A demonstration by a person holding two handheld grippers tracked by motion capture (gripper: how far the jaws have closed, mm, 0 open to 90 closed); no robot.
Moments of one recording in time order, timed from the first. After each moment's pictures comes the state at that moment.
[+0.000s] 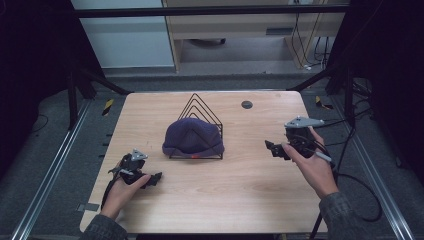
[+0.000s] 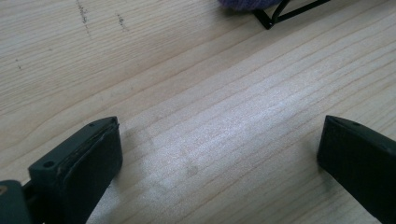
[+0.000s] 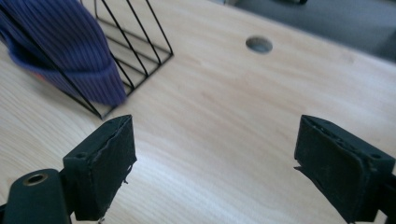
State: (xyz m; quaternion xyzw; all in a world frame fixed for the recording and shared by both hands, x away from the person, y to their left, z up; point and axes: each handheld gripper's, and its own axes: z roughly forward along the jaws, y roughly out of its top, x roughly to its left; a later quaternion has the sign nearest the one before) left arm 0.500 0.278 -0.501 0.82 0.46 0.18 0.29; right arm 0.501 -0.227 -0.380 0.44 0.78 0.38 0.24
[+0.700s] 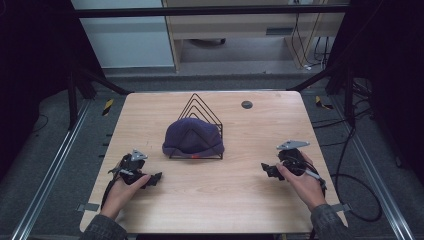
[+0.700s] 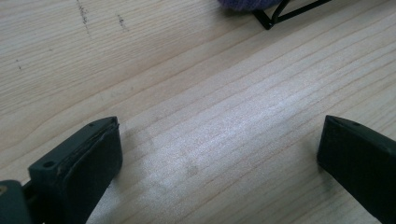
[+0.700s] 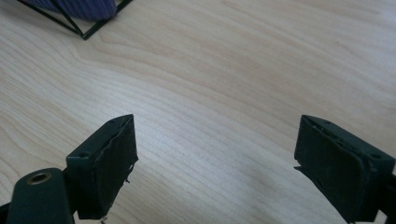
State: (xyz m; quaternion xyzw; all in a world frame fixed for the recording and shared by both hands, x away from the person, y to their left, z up) left arm 0.500 0.278 -0.501 0.82 0.46 0.18 0.29; right arm 0.494 -0.227 -0.466 0.46 0.80 0.34 0.18
